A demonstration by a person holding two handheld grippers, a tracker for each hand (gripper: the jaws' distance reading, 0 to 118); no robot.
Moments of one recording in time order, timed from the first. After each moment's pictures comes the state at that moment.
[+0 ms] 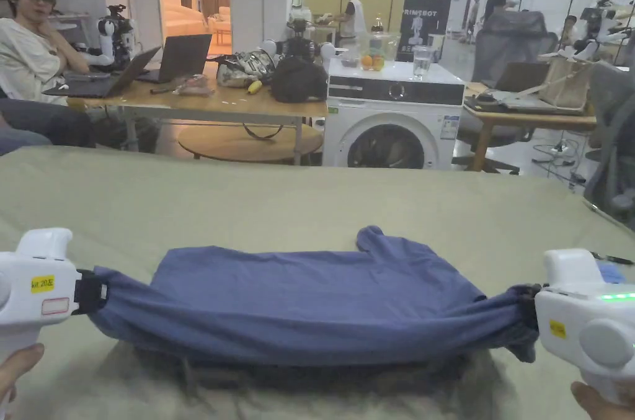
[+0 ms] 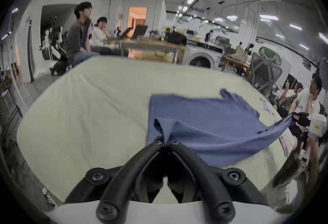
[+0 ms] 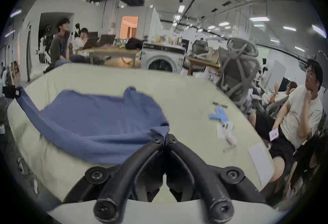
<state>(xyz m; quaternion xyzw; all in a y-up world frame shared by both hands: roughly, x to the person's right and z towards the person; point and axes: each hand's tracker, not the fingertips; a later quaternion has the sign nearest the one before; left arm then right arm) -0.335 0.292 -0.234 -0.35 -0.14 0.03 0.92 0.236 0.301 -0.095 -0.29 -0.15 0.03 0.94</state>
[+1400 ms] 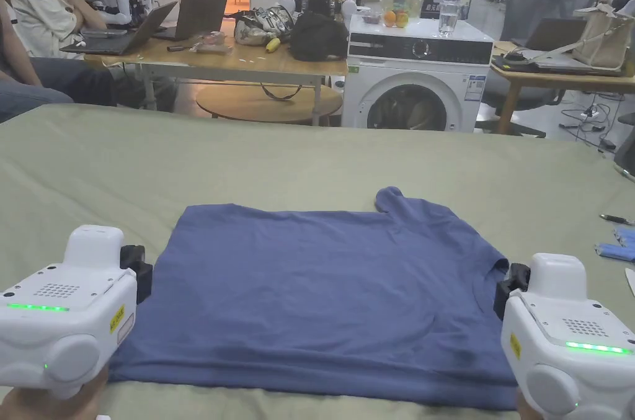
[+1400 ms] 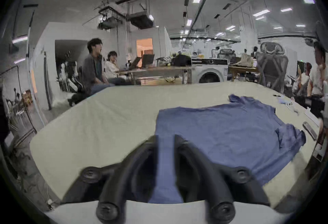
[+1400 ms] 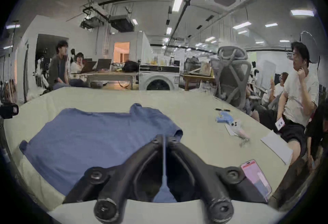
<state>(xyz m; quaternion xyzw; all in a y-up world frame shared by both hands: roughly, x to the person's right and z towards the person) -0.285 0.253 -0.181 -0.16 -0.07 -0.05 0.98 0.169 0.250 -0.084 -0.13 -0.18 0.00 0.97</state>
